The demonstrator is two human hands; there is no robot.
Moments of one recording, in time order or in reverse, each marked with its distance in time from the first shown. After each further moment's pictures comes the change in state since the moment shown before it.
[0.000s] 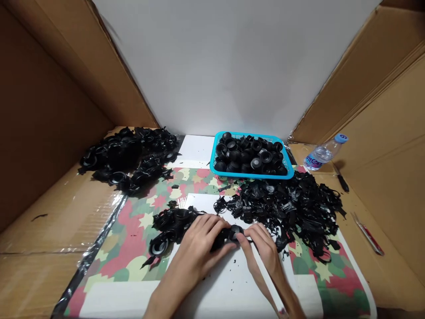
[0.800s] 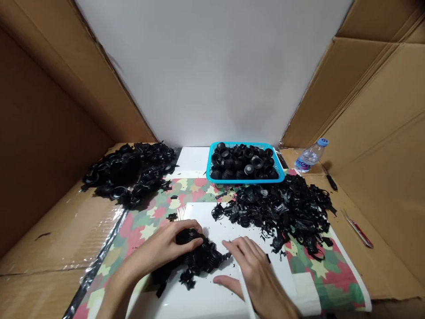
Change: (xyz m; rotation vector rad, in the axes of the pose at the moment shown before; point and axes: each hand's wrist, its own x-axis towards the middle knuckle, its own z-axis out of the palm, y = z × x) left_hand 0.003 -0.059 -0.068 -0.127 -0.292 -0.389; right_hand -0.014 -0.029 -0.007 -0.073 -0.253 -0.112
